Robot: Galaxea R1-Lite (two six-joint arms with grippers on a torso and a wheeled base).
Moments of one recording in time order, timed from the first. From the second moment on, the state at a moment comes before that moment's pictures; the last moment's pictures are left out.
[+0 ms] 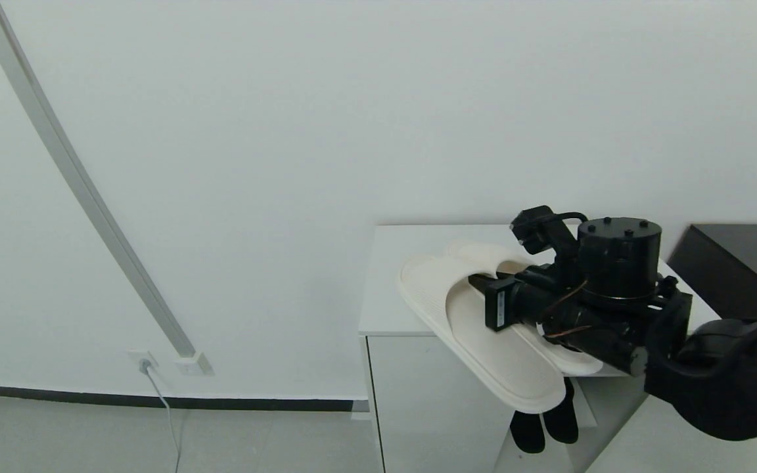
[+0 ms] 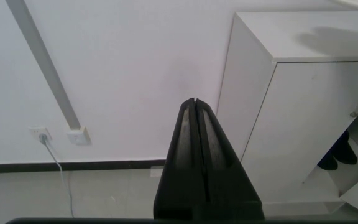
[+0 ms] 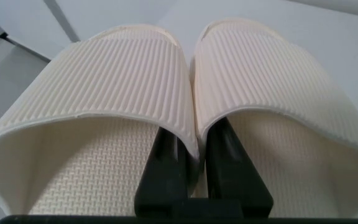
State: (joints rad) left arm 0.00 0.00 0.00 0.00 -0.01 0.00; right arm 0.67 1.80 -0.85 -0.78 -0.08 0.08
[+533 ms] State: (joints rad) left arm 0.00 0.00 0.00 0.00 -0.01 0.00; right arm 0.69 1.70 -0.77 -0.73 -0.08 0.08
